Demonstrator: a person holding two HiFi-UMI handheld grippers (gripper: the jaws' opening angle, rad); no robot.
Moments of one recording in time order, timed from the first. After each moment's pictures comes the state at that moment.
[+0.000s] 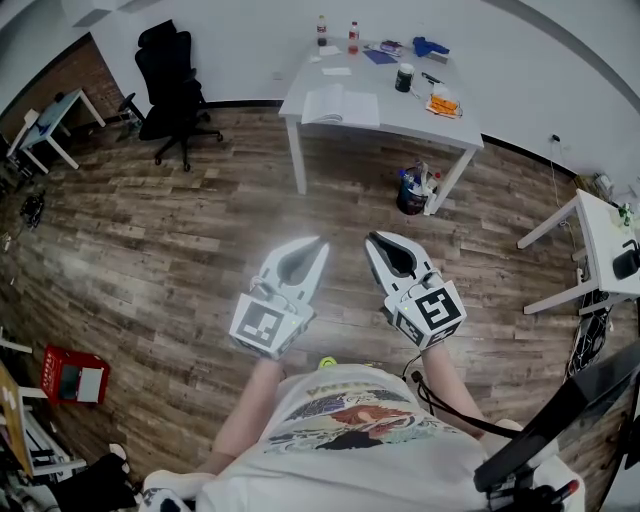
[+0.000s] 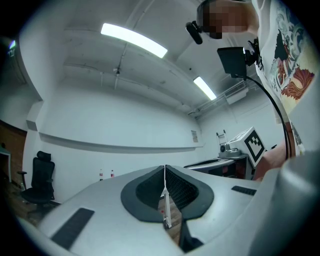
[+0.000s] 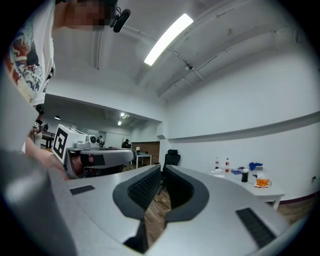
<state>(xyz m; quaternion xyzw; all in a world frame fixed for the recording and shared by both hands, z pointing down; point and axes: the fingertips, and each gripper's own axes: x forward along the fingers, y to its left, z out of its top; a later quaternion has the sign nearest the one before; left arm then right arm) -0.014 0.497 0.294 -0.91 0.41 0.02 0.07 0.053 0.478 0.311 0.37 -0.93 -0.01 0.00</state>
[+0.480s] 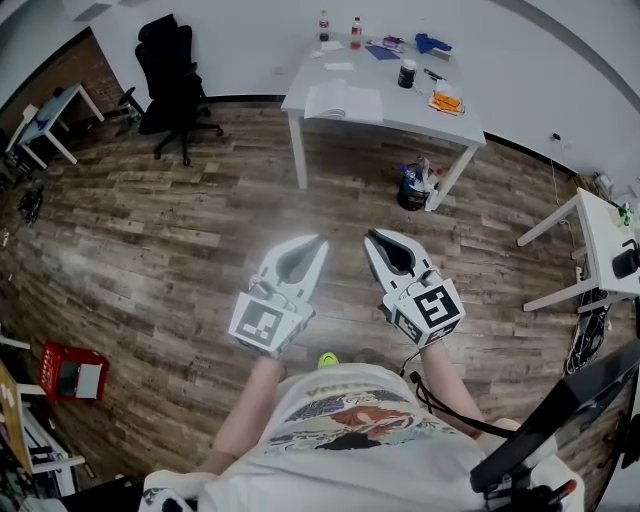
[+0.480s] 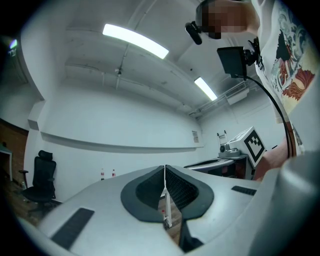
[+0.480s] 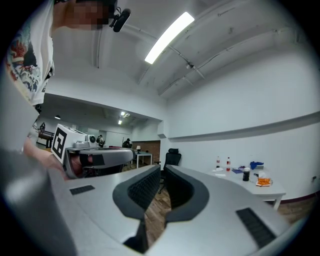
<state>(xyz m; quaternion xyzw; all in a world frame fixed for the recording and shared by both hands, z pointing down) -0.031 0.503 0.300 -0.91 0.42 0.02 0.06 0.037 0.483 0.317 0.37 -0.93 -0.01 0.01</state>
